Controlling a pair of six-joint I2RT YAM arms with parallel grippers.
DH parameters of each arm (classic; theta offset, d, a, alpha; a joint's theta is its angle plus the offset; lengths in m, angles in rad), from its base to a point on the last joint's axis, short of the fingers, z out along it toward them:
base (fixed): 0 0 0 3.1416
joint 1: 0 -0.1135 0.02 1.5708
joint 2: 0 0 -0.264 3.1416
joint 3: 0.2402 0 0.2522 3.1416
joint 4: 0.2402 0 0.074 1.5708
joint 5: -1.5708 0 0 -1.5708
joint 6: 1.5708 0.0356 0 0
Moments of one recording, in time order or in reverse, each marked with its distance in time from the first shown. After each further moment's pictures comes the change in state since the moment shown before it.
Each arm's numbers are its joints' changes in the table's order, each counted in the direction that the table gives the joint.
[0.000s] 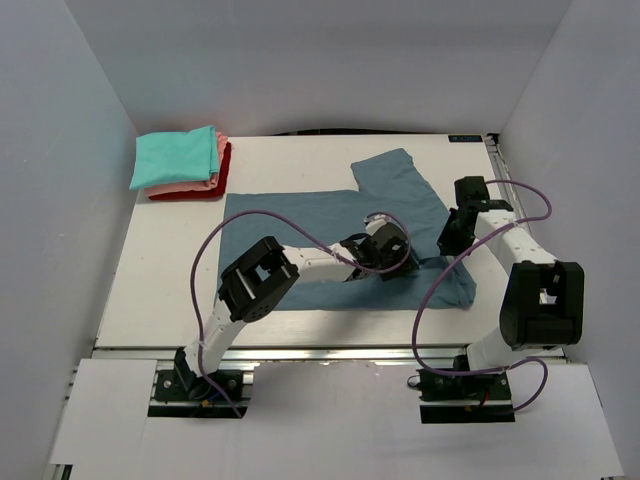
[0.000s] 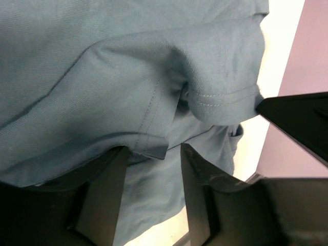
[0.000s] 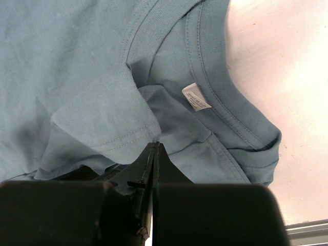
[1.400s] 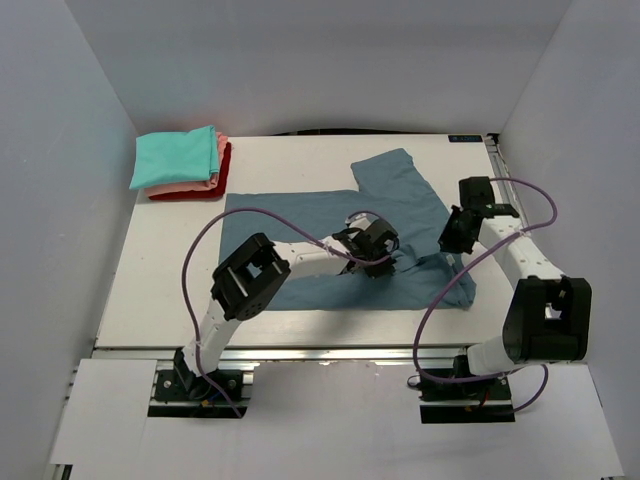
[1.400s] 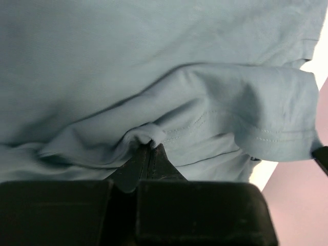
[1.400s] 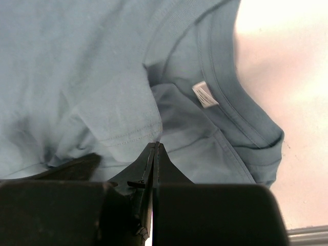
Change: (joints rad) left arm -0.035 -0.037 -0.003 0.183 0.057 -0.130; right arm 0.000 -0.082 -0.018 -0.024 0.031 -0.007
